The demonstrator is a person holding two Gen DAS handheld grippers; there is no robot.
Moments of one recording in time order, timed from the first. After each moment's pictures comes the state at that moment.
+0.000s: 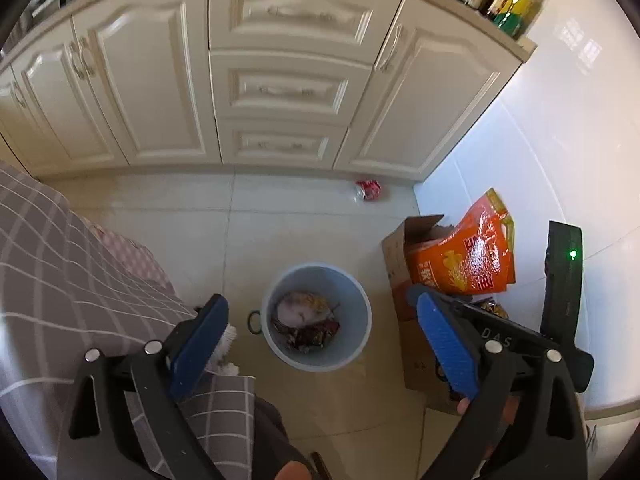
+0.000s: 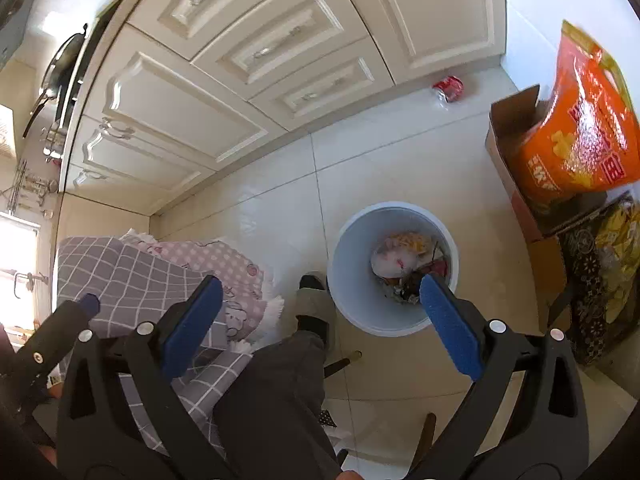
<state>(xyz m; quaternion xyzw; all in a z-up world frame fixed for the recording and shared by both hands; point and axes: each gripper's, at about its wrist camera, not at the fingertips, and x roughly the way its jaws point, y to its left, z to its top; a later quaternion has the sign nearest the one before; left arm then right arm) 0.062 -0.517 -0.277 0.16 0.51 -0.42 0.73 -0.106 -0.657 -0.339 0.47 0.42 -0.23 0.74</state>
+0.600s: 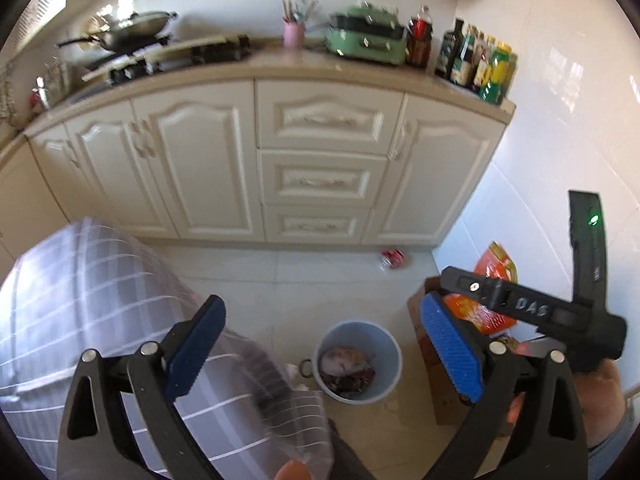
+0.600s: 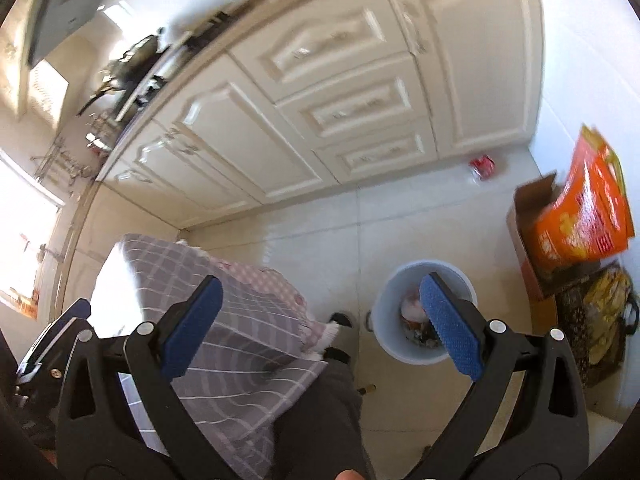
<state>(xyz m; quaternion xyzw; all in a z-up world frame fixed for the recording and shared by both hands) 0.052 -0.409 -0.153 0.14 0.38 -0.41 0.82 -0.081 -0.594 -0.193 0.38 0.35 -0.21 0.83</state>
